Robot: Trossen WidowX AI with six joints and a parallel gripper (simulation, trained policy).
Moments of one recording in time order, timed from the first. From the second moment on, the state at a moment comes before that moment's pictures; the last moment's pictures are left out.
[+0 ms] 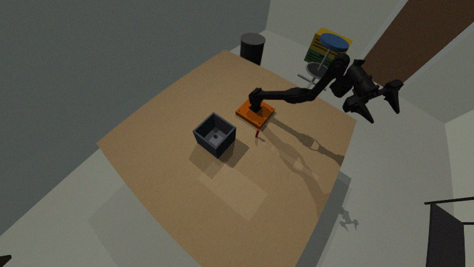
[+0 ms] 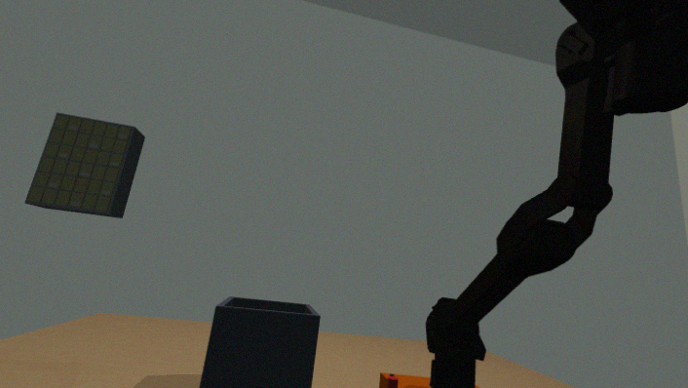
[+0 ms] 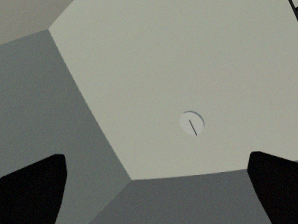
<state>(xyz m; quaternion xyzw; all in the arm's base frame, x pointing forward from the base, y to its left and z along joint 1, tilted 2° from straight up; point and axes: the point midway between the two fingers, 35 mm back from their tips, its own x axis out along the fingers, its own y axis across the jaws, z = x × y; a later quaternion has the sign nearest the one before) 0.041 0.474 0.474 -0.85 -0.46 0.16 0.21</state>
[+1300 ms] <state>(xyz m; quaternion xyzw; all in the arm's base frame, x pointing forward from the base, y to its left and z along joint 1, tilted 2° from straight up) 0.009 0.214 0.726 -0.50 -0.58 0.00 0.64</state>
